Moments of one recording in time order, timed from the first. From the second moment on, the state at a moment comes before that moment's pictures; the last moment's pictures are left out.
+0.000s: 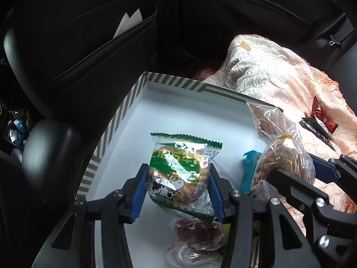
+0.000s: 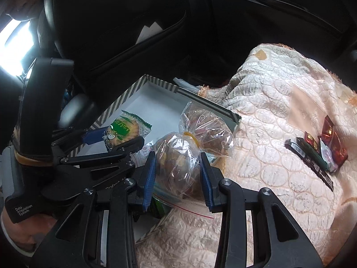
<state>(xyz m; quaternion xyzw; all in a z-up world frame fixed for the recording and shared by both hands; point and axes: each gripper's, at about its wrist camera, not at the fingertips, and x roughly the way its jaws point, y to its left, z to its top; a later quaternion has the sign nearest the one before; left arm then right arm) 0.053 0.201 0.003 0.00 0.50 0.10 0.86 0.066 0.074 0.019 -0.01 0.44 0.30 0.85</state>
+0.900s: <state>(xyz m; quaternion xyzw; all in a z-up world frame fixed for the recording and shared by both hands) 0.041 0.234 0.005 -0.04 0.48 0.17 0.86 0.085 0.089 0.005 0.05 0.49 0.31 0.81</state>
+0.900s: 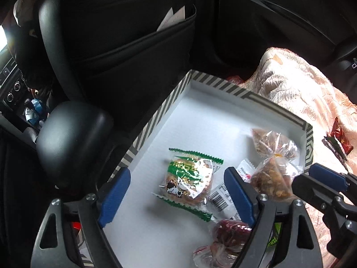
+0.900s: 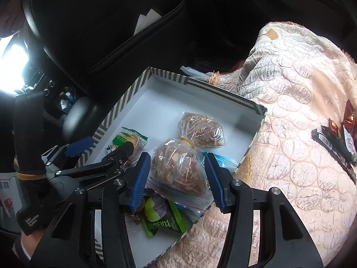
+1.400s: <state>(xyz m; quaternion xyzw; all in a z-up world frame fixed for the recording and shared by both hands) 0.043 0.151 0.036 -0.01 0.46 0.11 0.88 0.065 -0.007 0.022 0.08 0.48 0.26 0.83</state>
